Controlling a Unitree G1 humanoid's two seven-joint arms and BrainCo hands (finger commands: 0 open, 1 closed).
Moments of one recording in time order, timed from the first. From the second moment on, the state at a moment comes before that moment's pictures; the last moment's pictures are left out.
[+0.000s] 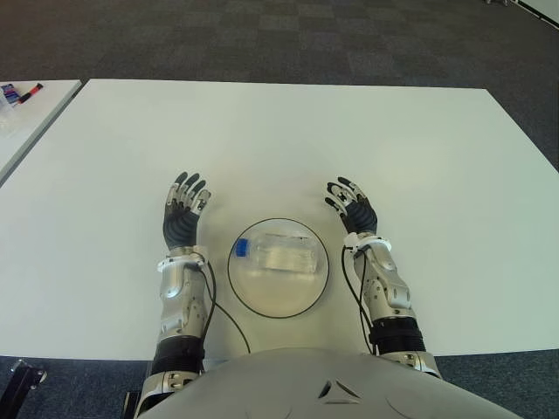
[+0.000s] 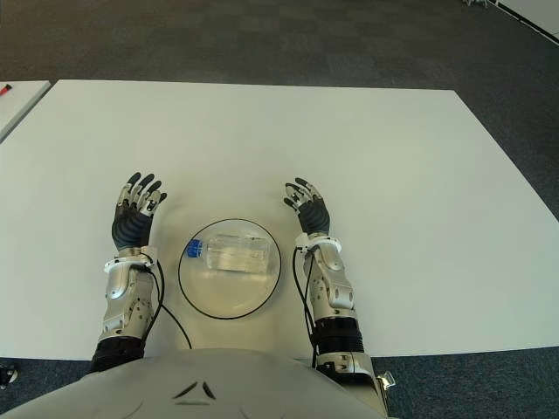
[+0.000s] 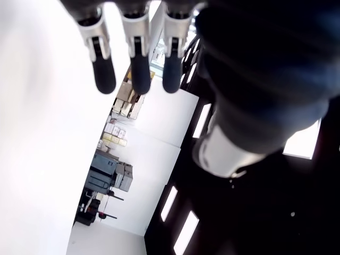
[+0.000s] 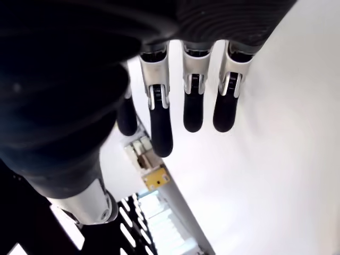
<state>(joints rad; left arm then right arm) 0.13 -0.07 0.15 0.25 -0.37 -0.39 -0.08 -0.01 0.06 -0.01 0.19 0.34 0.07 -0.03</state>
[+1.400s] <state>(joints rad) 0.14 -0.07 0.14 0.24 -0.15 -0.42 0.12 -0.12 0.03 0.04 0.60 -0.12 -0.44 -0.19</state>
